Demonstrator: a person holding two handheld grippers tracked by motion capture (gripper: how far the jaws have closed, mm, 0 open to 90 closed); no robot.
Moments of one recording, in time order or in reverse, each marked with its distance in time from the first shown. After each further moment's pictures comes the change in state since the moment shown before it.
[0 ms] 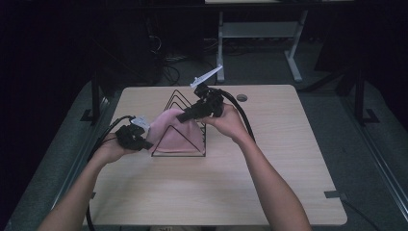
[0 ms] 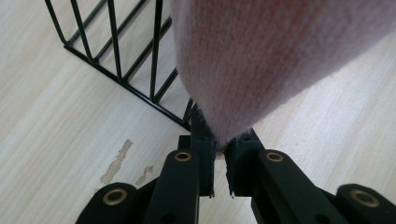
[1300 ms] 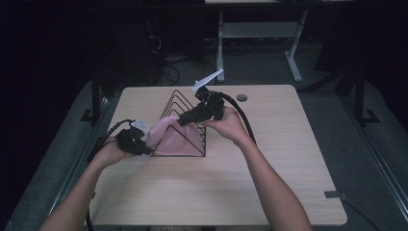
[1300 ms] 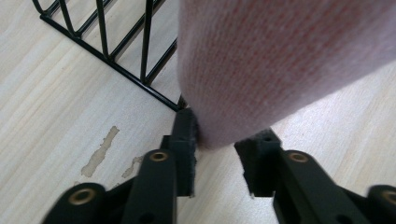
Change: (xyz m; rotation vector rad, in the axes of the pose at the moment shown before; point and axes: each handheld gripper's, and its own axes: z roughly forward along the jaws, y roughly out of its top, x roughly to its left) left arm 0.003 -0.012 0.011 0.003 -0.032 -0.047; right arm 0.001 -0.008 0.002 -0.002 0.020 -0.003
